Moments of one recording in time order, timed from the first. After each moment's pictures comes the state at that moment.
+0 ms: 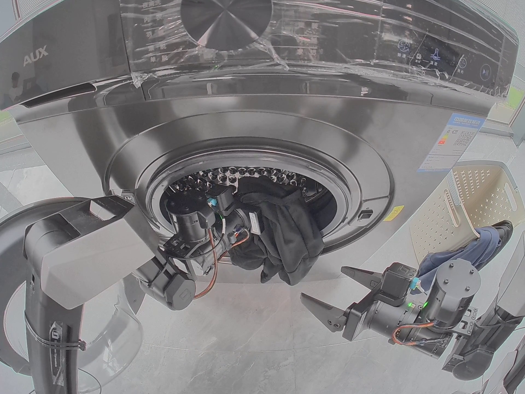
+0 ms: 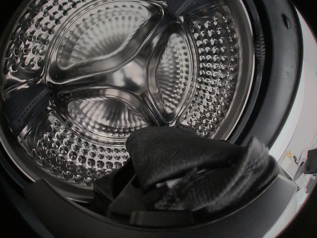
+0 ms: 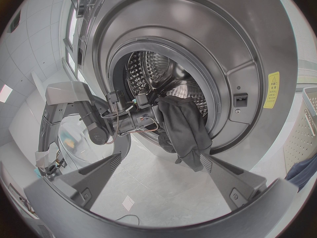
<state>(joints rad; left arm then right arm) -0.52 2.33 -1.07 -1.38 -0.02 -0.11 0.79 1.88 -0.22 -1.54 -0.06 0.20</state>
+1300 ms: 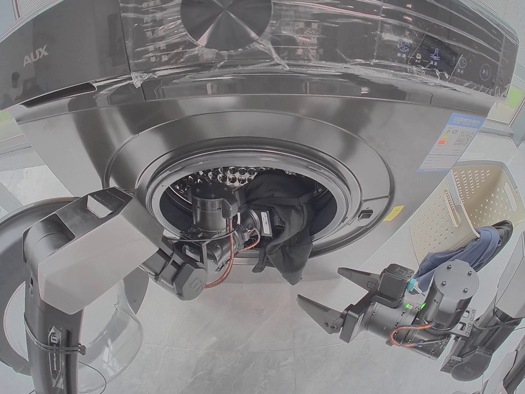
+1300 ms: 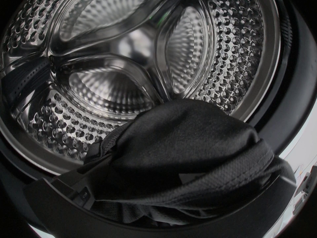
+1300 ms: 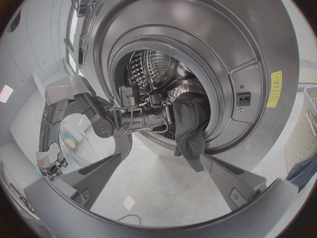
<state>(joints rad) -0.56 2.32 -1.19 -1.04 0.06 -0.22 0.80 1.89 -0.23 -1.54 -0.06 0.21</state>
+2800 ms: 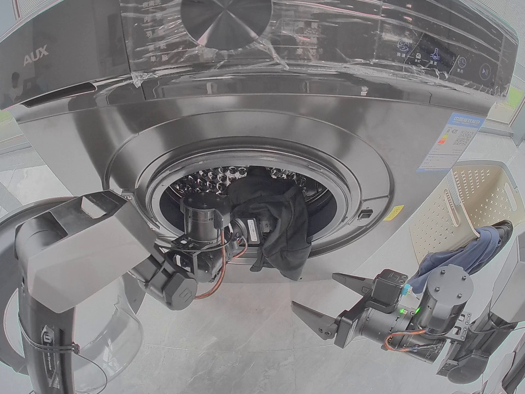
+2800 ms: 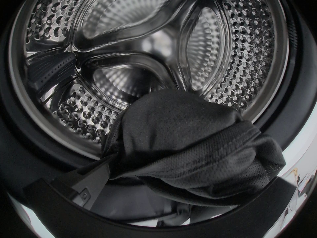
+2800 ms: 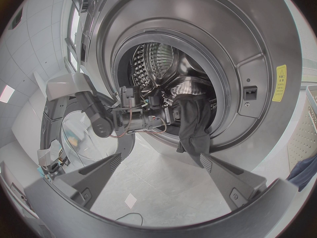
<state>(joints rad) -0.56 2.28 -1.07 -1.07 0.20 -0.26 0.83 1.91 -0.23 -1.55 -0.06 0.21</state>
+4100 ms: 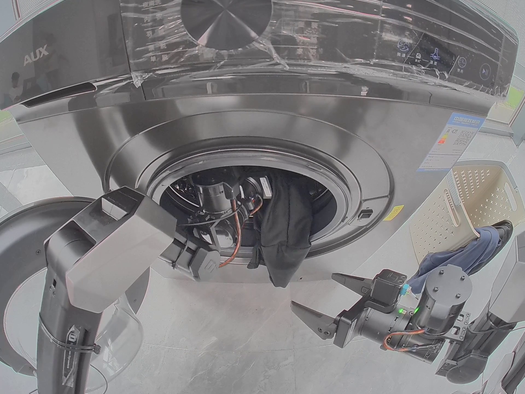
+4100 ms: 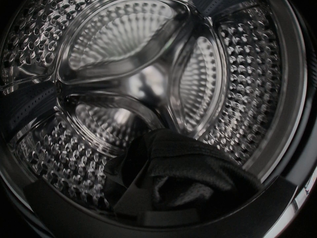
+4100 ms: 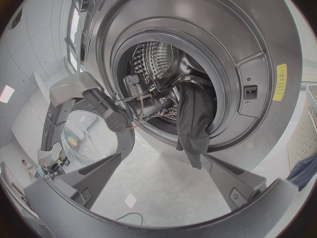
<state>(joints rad) -0.55 2.42 -1.43 -1.17 0.20 -0.22 0.83 1.91 -0.23 -1.55 -0.06 0.21</state>
